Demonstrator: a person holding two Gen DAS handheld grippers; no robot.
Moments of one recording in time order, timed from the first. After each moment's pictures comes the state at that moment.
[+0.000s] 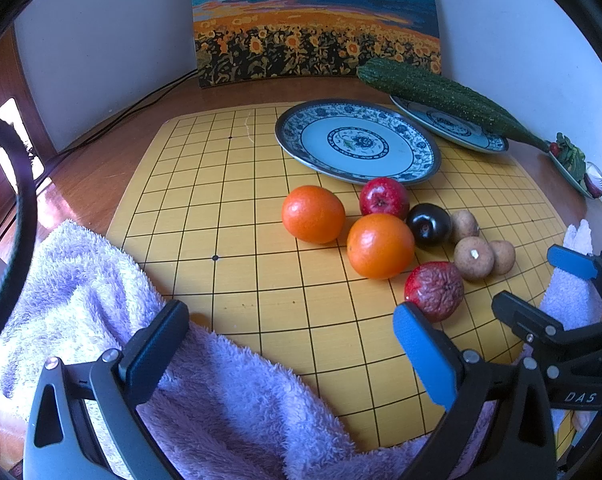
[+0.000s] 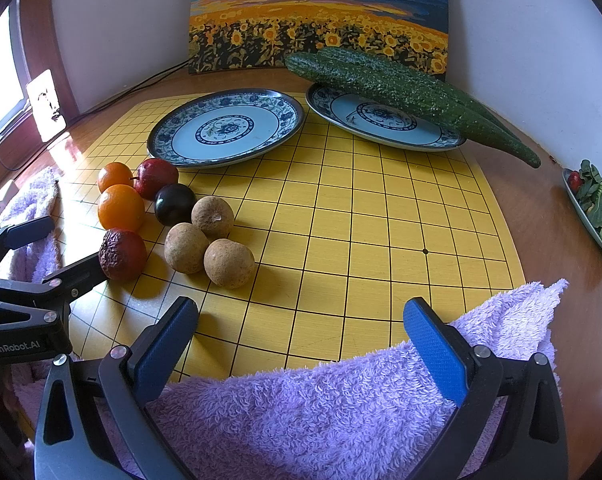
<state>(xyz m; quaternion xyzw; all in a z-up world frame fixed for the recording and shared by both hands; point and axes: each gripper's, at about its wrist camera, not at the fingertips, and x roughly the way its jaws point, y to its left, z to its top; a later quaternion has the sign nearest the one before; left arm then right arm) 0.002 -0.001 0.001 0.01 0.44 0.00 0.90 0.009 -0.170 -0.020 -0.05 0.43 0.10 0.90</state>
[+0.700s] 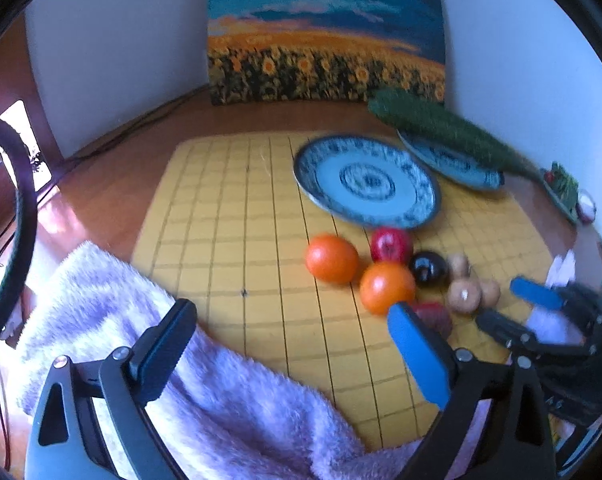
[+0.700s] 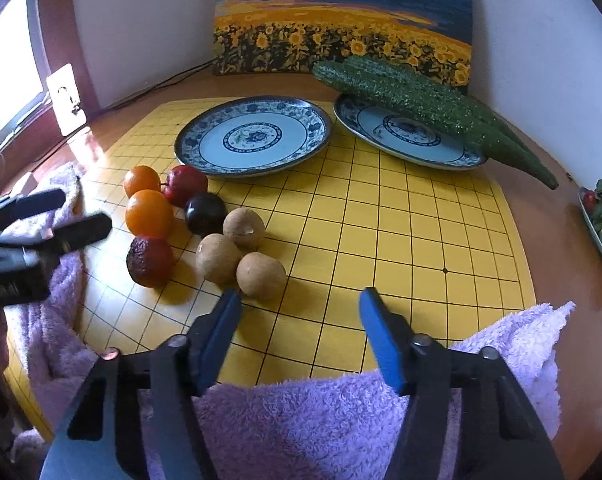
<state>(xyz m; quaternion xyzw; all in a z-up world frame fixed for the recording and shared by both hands) 0.010 0.022 0.037 -0.02 0.42 -0.01 0.91 0.011 -0.165 -0.010 -0.06 0.43 0.14 0.89</state>
